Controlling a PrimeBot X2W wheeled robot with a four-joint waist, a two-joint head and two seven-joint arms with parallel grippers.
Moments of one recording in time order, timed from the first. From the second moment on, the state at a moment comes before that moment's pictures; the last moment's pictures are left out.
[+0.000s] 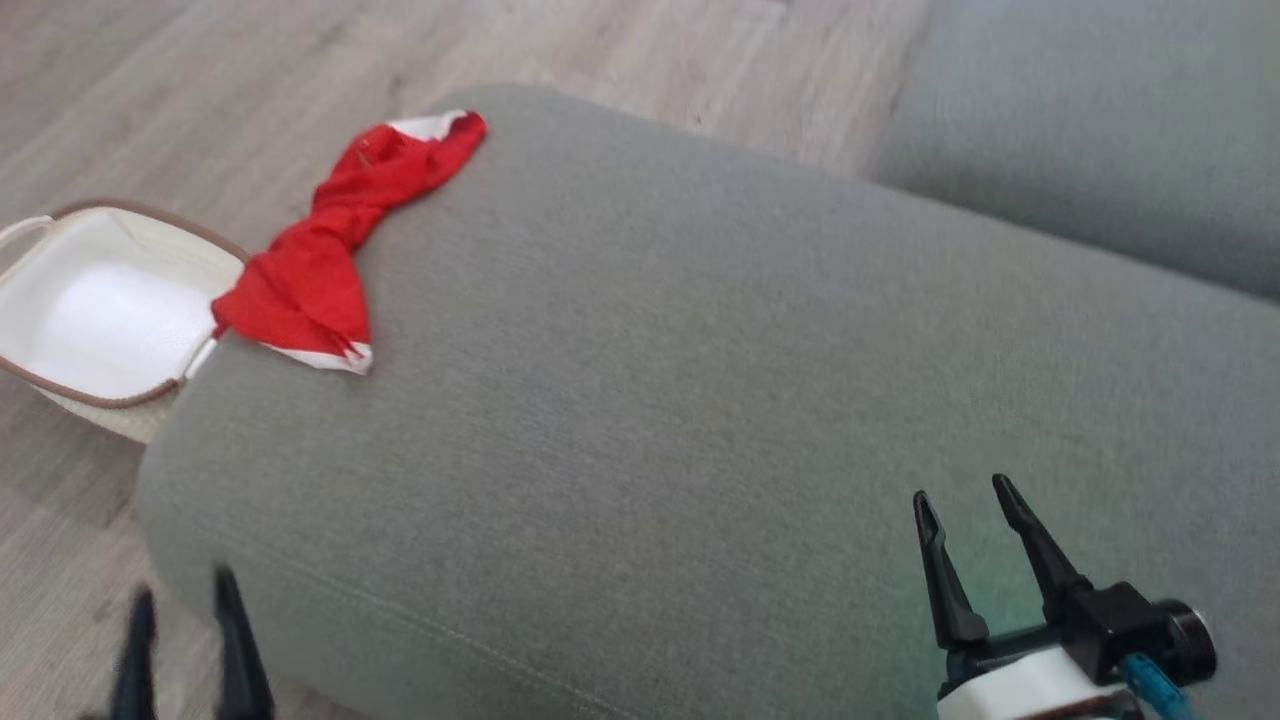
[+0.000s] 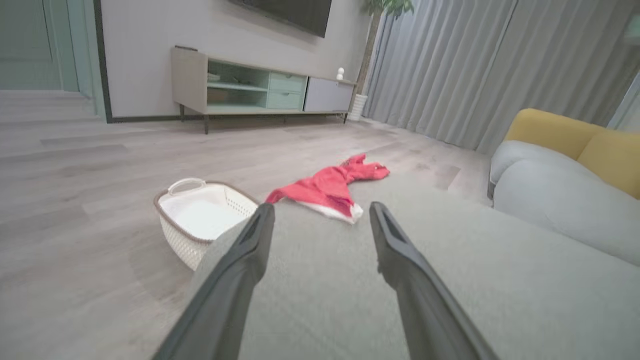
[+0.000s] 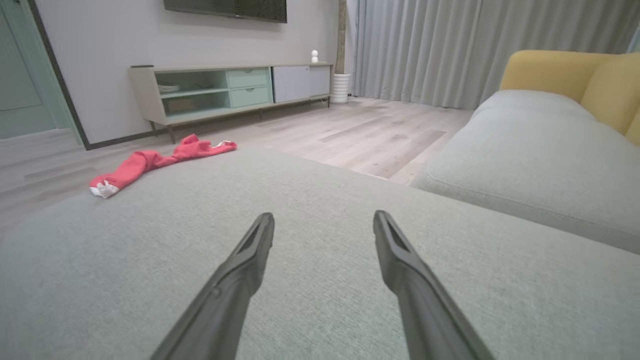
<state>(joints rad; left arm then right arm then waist) 0.26 0.05 0.13 0.06 -0.29 -0.11 -0.26 0.13 -0.04 0.11 0.15 0.02 0.12 -0.25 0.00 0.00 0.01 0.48</state>
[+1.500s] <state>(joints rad) -0.94 0.36 0.04 1.26 -0.63 -0.07 -0.06 -0.05 -0.12 0.05 -0.06 -0.12 0.12 -0.22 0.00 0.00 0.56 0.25</state>
